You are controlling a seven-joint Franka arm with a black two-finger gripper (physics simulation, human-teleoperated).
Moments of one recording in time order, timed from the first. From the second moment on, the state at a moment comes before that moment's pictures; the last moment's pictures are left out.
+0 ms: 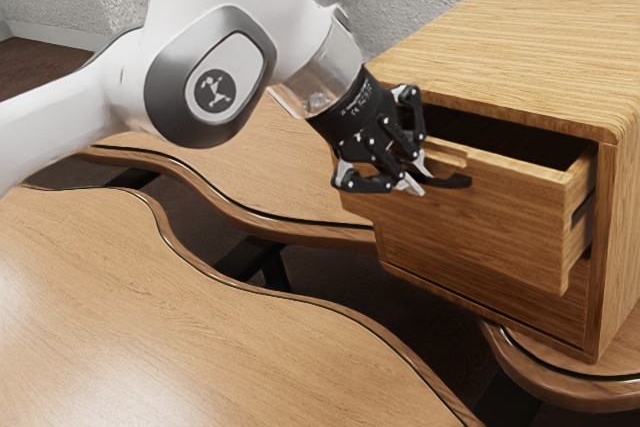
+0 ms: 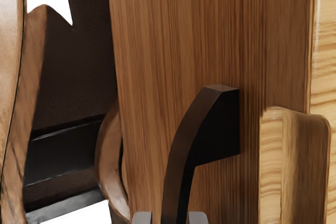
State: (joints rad) arm -0.60 -0.04 0.36 -1.63 -0.18 2.06 -1.57
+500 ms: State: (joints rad) arm -0.57 -0.17 0.34 -1.76 -0.17 2.07 -1.56
